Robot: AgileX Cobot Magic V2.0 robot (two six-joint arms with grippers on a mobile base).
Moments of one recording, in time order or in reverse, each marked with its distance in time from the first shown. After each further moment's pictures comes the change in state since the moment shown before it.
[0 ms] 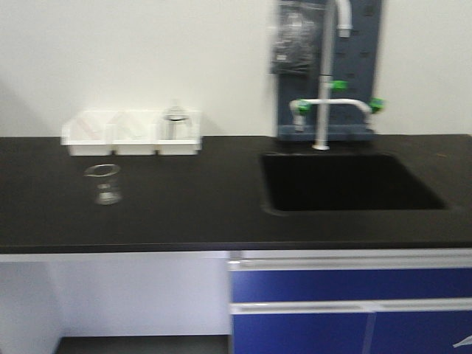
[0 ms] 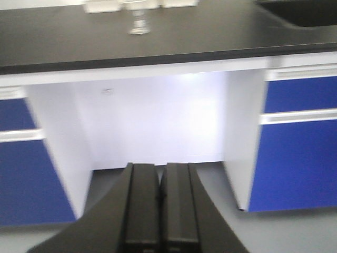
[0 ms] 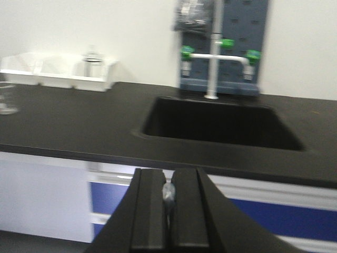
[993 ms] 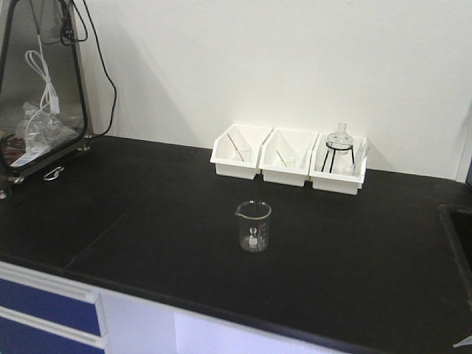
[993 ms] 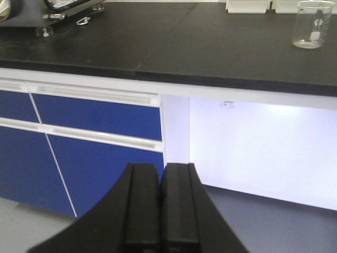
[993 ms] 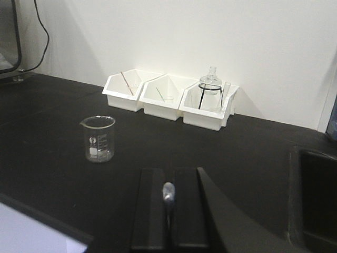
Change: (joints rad) left arm 0.000 0.000 0.000 0.000 0.000 0.000; right arm 0.000 0.000 0.000 0.000 0.000 0.000
